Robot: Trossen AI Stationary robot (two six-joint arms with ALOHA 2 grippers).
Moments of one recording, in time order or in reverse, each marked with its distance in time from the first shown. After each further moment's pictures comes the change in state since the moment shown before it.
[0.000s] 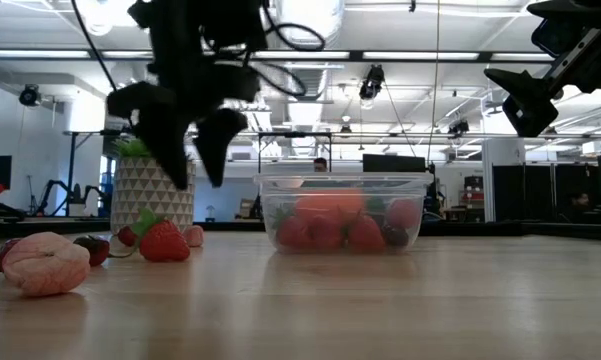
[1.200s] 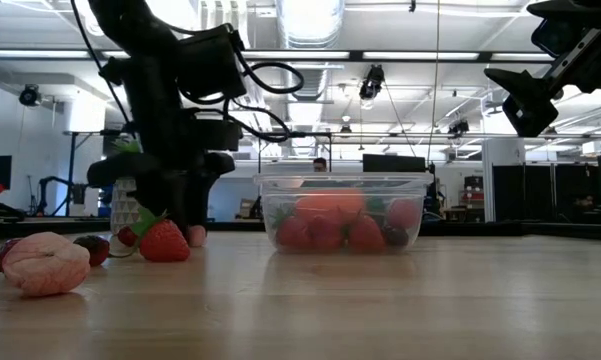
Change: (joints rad) left arm 0.013 0.001 -0.297 0.399 -0.002 -0.002; right arm 0.000 0.000 0.000 0.000 0.000 0.000
